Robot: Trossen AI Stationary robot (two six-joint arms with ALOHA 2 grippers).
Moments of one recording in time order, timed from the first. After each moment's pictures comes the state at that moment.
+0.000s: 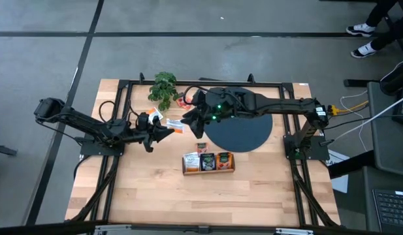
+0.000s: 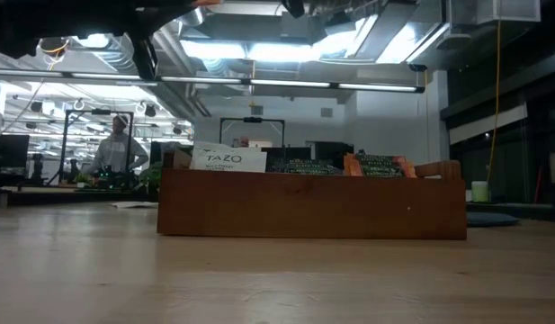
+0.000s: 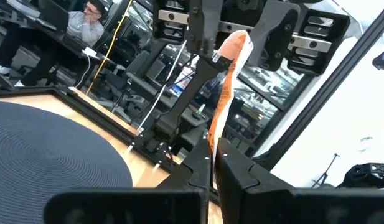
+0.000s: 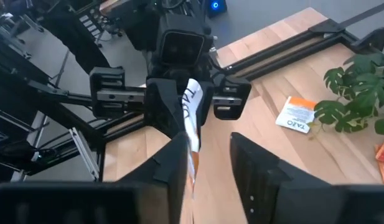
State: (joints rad) left arm -0.19 0.92 0.24 0.92 -0.32 -0.59; right arm 0.00 1.79 1.82 -0.48 -0.01 0.44
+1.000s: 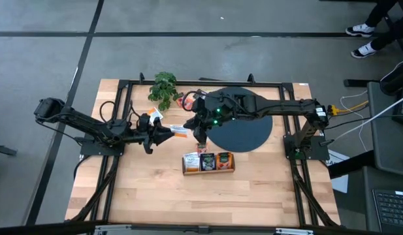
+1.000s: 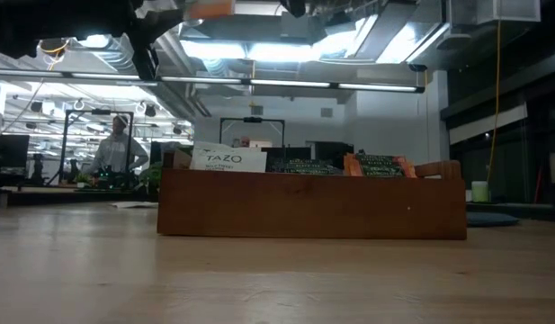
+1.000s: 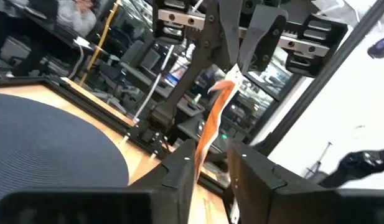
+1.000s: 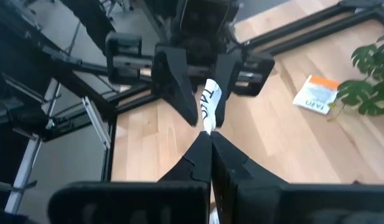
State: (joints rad) left arm -0.19 0.92 0.24 0.89 -0.27 -0.59; right arm 0.02 1.79 1.82 -0.54 -0.08 0.41
